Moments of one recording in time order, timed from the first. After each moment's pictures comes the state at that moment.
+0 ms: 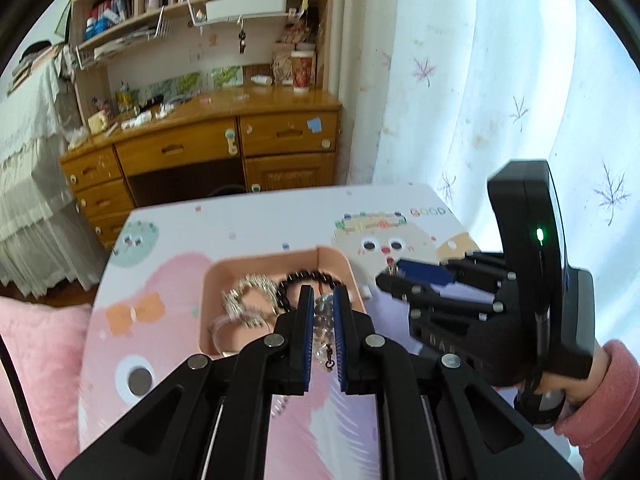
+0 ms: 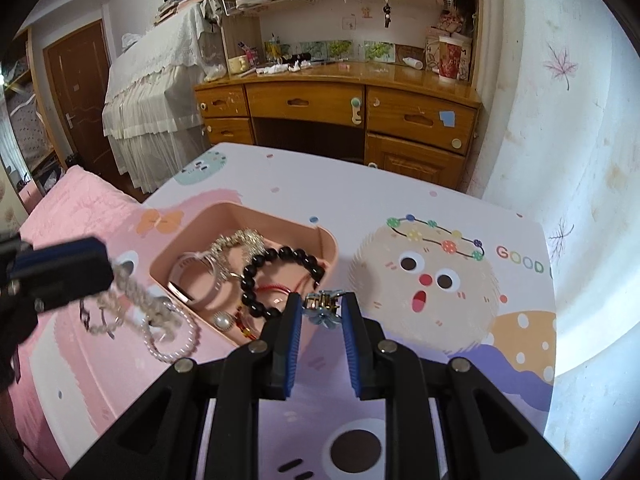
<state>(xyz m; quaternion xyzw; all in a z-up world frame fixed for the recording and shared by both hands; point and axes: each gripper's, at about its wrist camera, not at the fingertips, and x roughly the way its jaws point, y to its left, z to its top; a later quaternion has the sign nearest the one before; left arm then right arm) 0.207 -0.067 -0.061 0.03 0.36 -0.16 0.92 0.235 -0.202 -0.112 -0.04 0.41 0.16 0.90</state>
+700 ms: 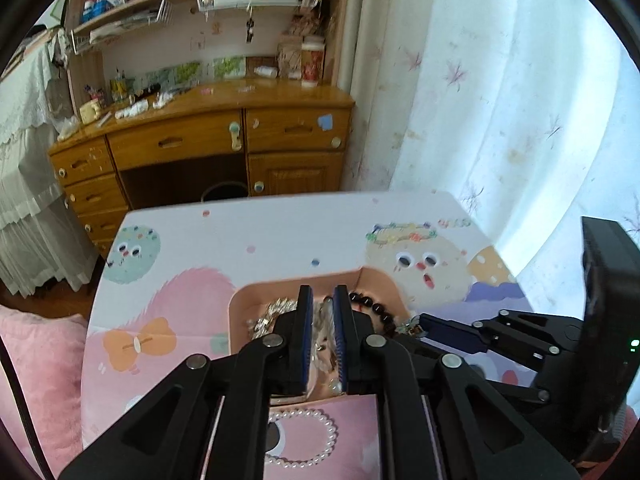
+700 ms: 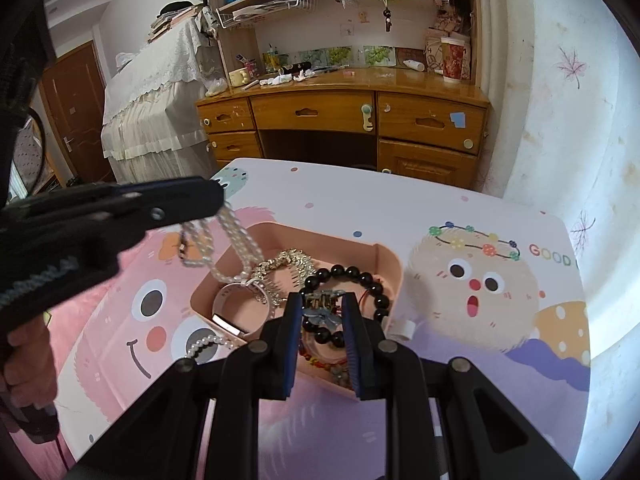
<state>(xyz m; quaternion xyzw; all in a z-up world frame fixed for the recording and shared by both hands) 0.273 -0.026 -0.088 0.01 0.39 -0.17 0.90 0.232 -0.154 -0.116 0.00 0.41 0.16 0.90</state>
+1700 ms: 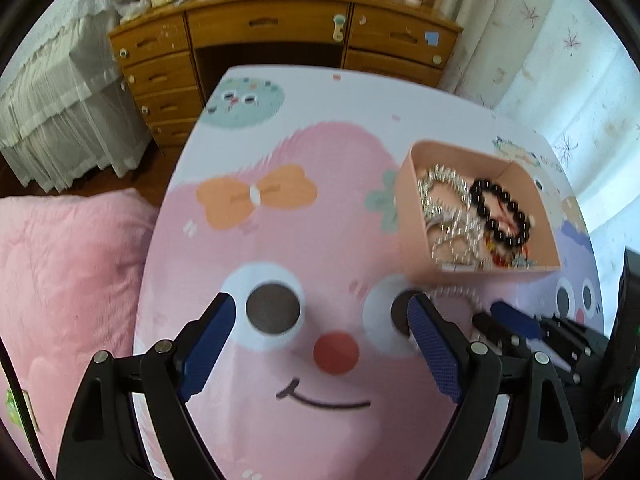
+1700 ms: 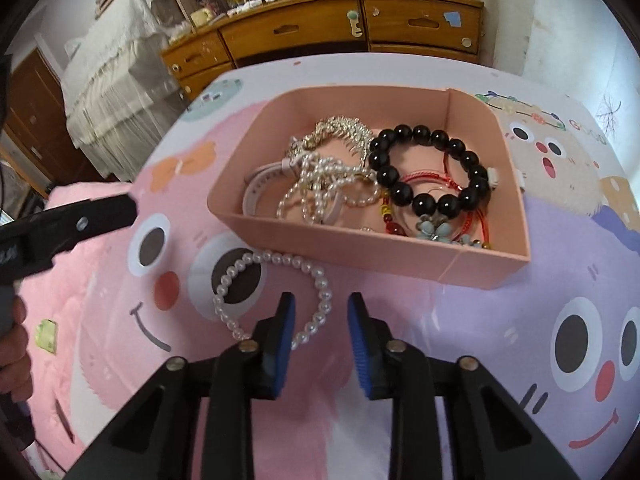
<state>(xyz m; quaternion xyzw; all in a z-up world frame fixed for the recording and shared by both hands) 0.259 0.111 -0.166 -0.03 0.54 -0.07 0.84 0.213 -0.081 -0.191 0.03 0.53 0.10 0.84</state>
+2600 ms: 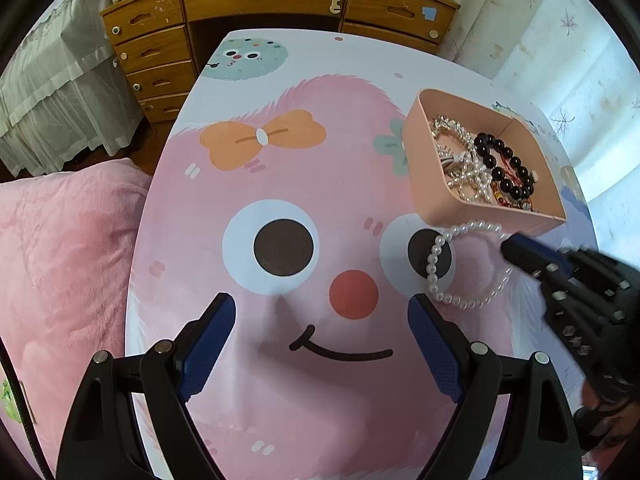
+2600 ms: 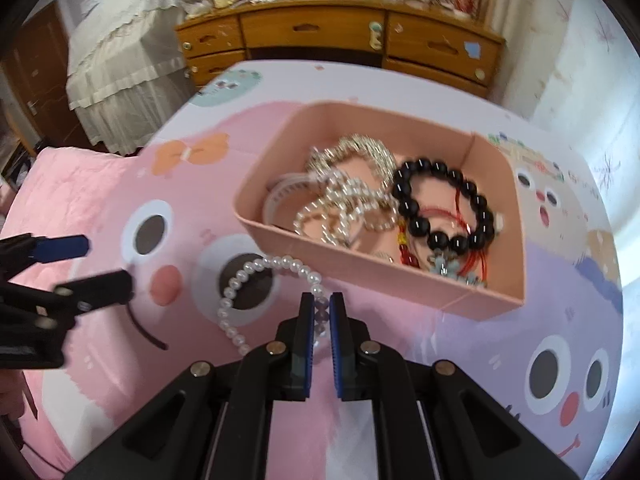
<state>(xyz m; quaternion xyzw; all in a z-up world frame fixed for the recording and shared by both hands) 0.235 0.127 -0.187 -0.02 0.57 -0.08 0.82 0.214 -0.055 -0.163 -0.05 0.52 0.12 0.85</state>
